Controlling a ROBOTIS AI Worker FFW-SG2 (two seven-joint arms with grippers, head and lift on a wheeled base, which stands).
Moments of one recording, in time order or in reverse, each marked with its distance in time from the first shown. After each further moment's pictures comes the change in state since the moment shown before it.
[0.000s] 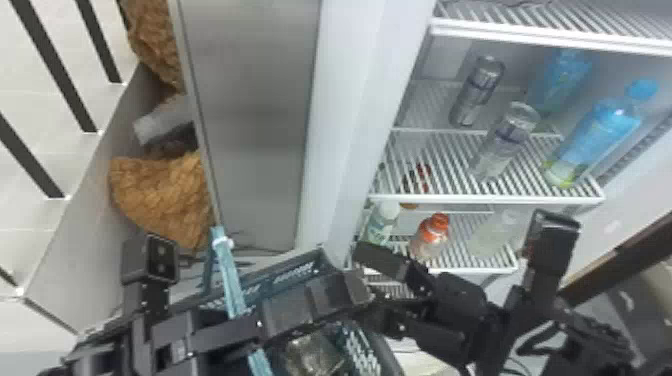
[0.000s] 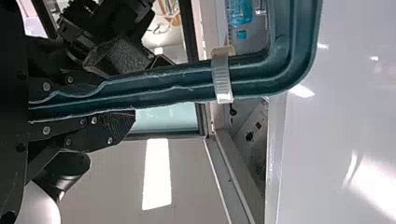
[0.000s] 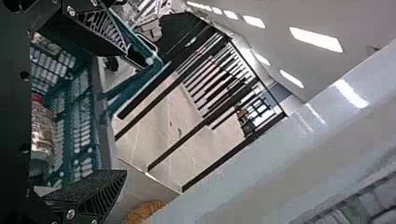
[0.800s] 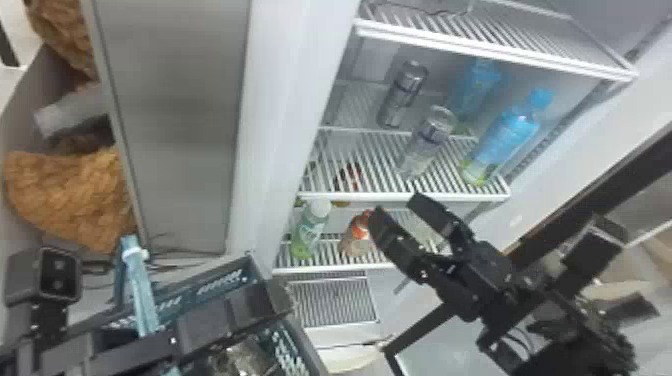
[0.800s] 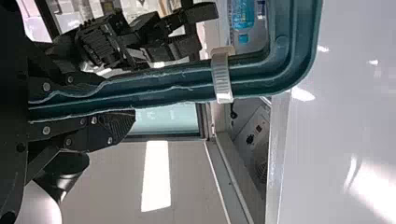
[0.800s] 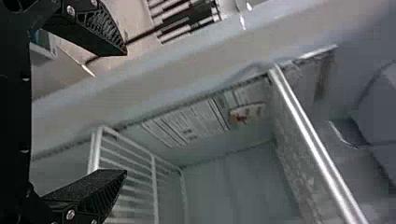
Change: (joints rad) left arm 0.015 0.007 0.001 0.000 0.000 0.002 0.000; right arm 0.128 0.069 -0.233 0.010 0.149 -0.419 -0.003
